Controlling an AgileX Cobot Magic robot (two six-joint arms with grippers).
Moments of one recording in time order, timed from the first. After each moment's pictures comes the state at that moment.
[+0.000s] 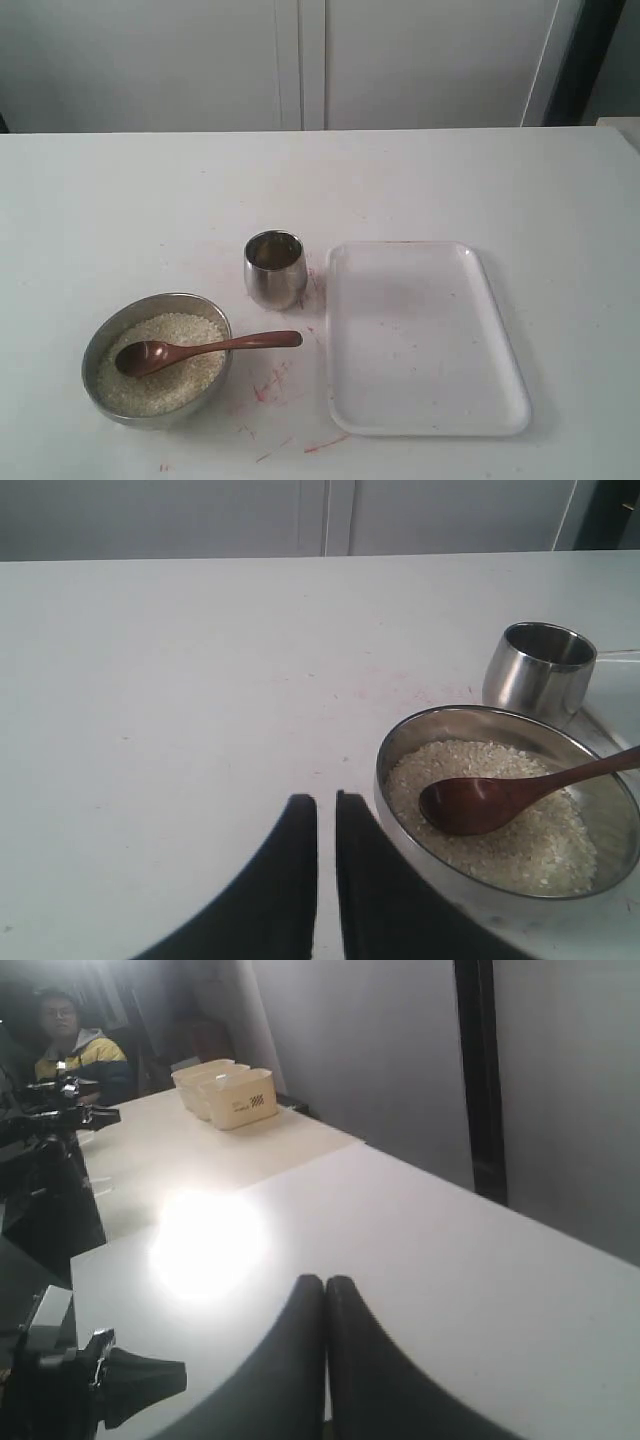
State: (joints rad) left arm -0.09 0.00 0.01 -0.16 0.08 -0.02; right arm 0.04 1.08 -1.12 -1.75 -0.97 1.95
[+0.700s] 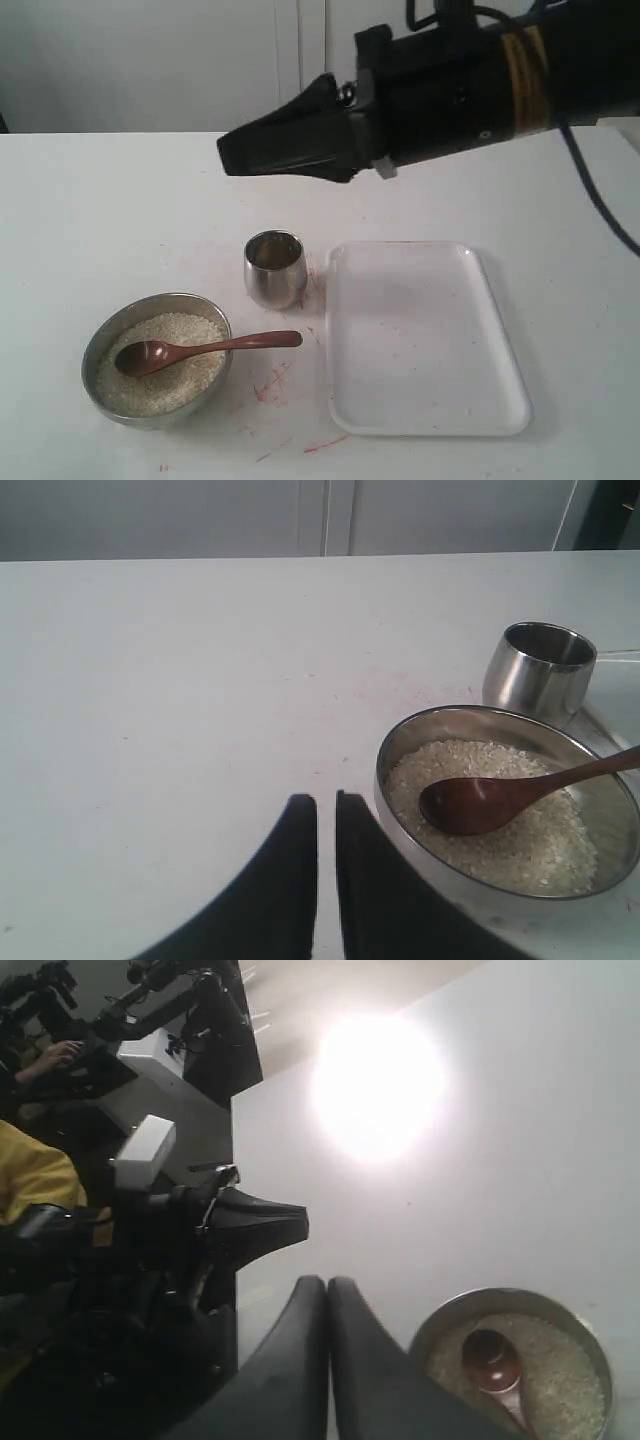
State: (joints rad) left arm -0.09 0.00 0.01 -0.16 0.08 -0.02; right arm 0.29 1.44 -1.12 -1.75 -1.09 1.84
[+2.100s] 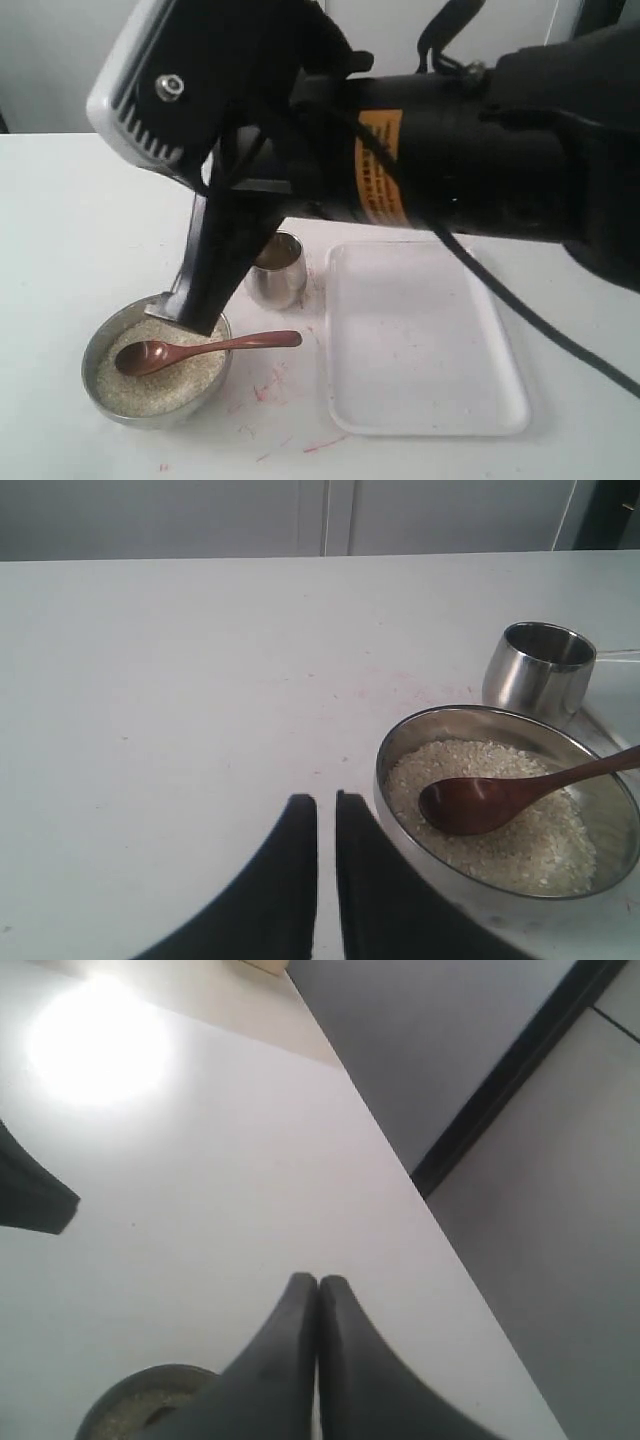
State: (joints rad) left arm -0.09 0.00 0.01 -0.16 0.08 -0.02; right arm 0.82 1.28 -1.00 -1.75 -0.15 1.25
